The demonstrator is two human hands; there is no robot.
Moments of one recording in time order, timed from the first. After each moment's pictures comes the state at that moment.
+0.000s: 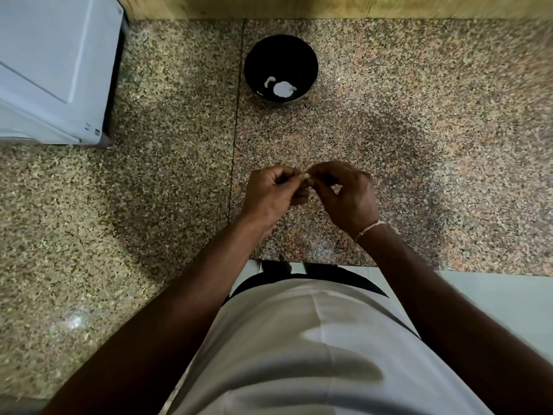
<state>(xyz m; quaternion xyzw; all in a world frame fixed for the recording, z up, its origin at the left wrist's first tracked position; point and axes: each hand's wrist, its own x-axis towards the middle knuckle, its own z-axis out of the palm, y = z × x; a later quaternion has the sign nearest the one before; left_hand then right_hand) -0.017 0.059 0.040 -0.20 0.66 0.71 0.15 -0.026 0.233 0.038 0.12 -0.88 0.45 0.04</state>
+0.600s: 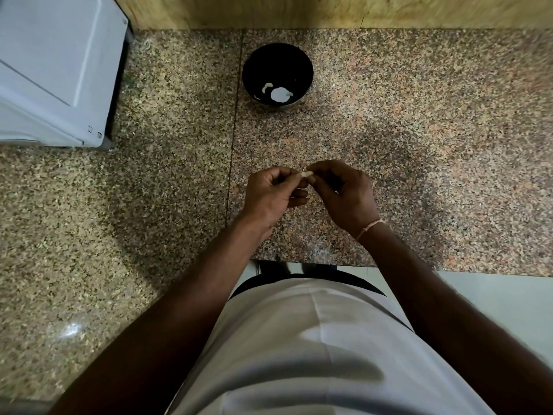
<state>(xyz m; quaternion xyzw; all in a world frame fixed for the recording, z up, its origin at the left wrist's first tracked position) -0.011 0.068 0.041 -0.21 0.63 0.74 0.13 -0.024 0.240 0.035 0.06 -0.84 0.53 -0.01</state>
